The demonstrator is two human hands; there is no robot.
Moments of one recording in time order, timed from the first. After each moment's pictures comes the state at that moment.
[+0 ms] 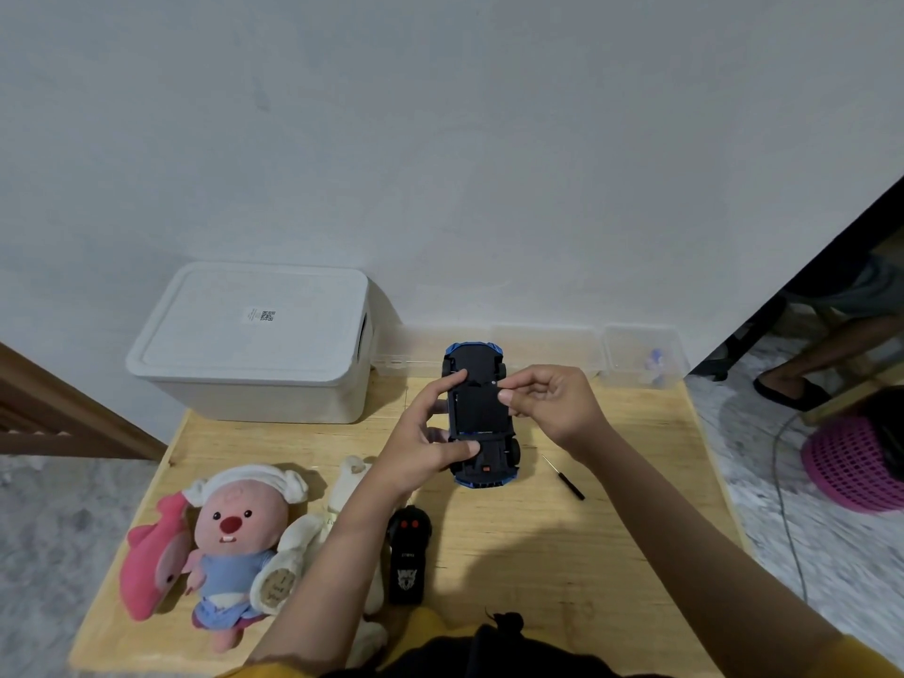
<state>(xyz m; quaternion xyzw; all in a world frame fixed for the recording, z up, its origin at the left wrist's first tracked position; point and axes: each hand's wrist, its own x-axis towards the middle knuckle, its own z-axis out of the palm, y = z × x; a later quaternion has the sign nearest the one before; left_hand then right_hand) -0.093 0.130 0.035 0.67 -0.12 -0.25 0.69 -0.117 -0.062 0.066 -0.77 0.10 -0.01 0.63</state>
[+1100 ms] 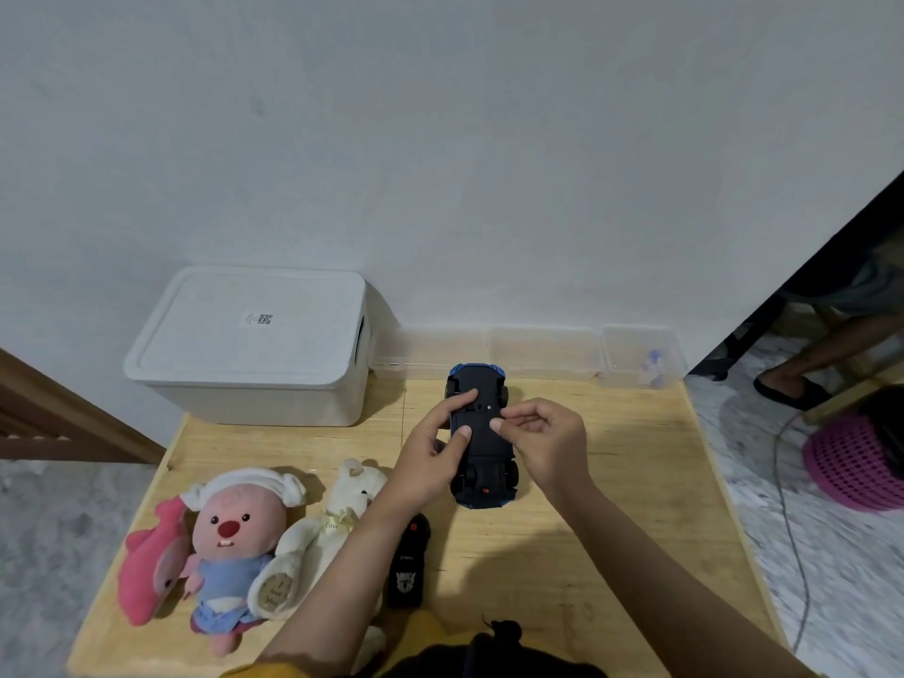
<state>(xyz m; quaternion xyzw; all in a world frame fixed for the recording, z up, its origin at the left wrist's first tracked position) -0.109 0.116 0.031 0.73 -0.11 -0.20 0.64 -0.139 -0.038 0.031 -0.77 0.21 -0.13 0.59</state>
